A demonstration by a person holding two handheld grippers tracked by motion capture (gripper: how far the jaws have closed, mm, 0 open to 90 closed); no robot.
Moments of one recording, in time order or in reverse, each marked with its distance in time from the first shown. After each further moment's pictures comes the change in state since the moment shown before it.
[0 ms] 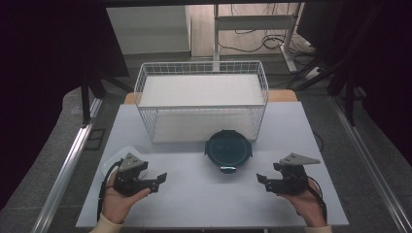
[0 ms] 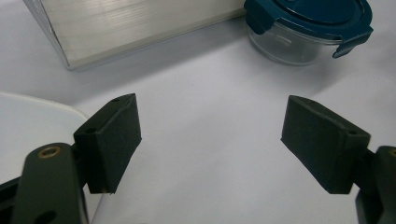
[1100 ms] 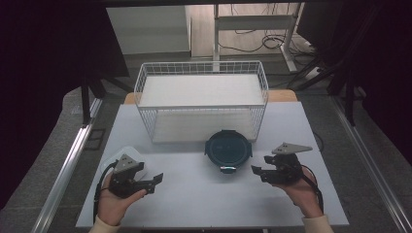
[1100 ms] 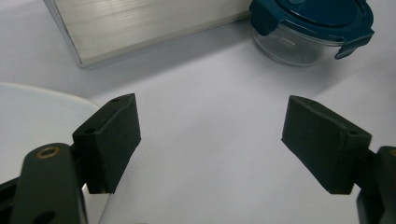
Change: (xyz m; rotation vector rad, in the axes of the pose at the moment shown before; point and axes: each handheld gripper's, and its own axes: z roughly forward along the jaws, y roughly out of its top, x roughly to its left) left arm 0.004 -0.004 -0.009 -0.017 0.011 -0.011; right arm 0.009 0.035 0.003 0.030 0.039 -0.054
